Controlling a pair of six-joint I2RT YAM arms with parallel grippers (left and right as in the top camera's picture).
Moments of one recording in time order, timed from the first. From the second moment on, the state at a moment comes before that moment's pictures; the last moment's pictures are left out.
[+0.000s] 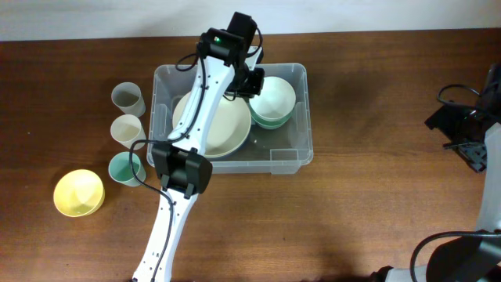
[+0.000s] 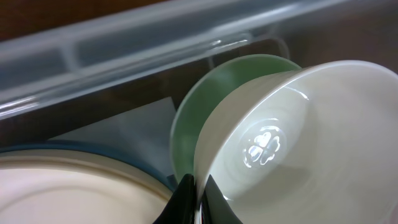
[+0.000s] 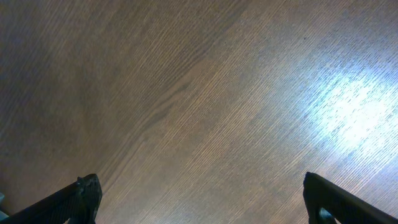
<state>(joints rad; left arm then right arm) -0.40 2.73 2.94 -1.53 0.21 -0.16 -0.44 1.61 1.55 -1.22 0.08 0.47</state>
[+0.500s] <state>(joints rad) -0.40 2.73 2.94 -1.52 0.21 -0.15 -0.44 1.61 1.55 -1.22 0.08 0.47</state>
